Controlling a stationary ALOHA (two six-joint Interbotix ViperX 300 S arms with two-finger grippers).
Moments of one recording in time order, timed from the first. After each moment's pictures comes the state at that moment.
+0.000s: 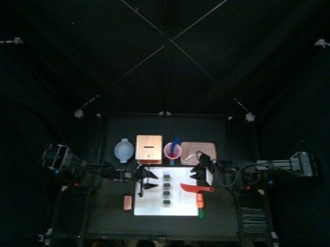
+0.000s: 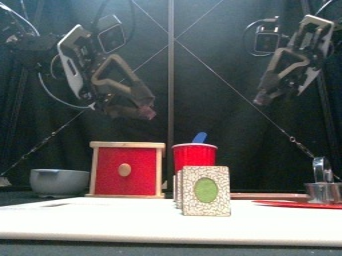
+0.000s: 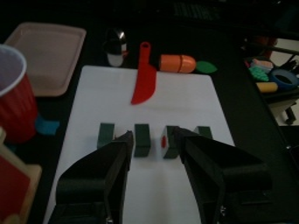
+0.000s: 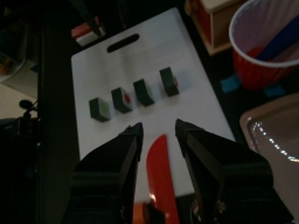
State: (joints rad) left arm -0.13 -0.10 0.92 -0.19 -0.47 0.00; right arm -0.06 -0.60 0.99 0.32 0.16 0.04
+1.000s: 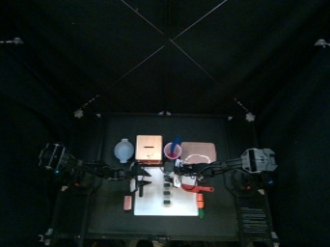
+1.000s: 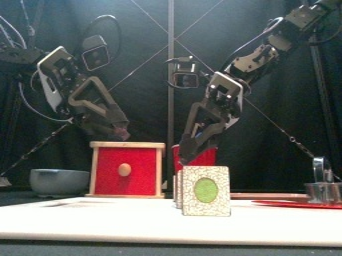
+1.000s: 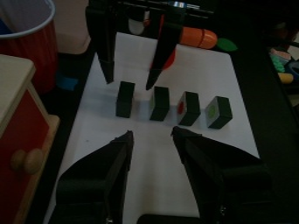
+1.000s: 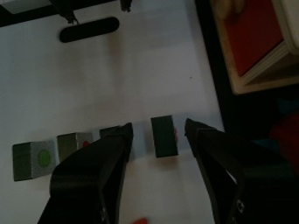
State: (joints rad) left arm -0.12 -0.14 1.03 -0.27 -0.48 0.01; right arm -0.04 0.08 0.60 0.12 0.09 0.04
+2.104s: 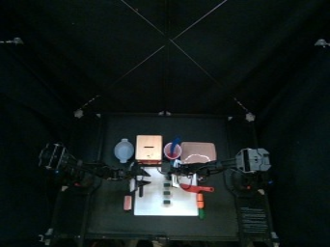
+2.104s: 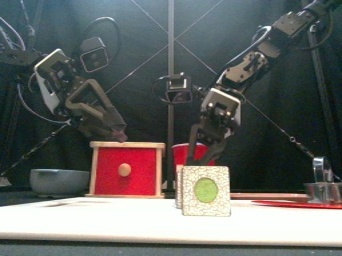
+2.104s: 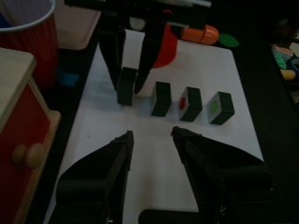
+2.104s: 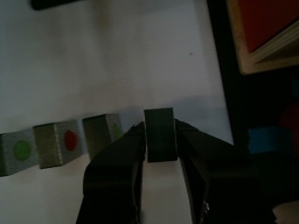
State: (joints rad) left arm -0.12 -0.14 1.04 -0.27 -0.47 0.01; right arm -0.06 0.12 0.57 0.11 0.21 0.04
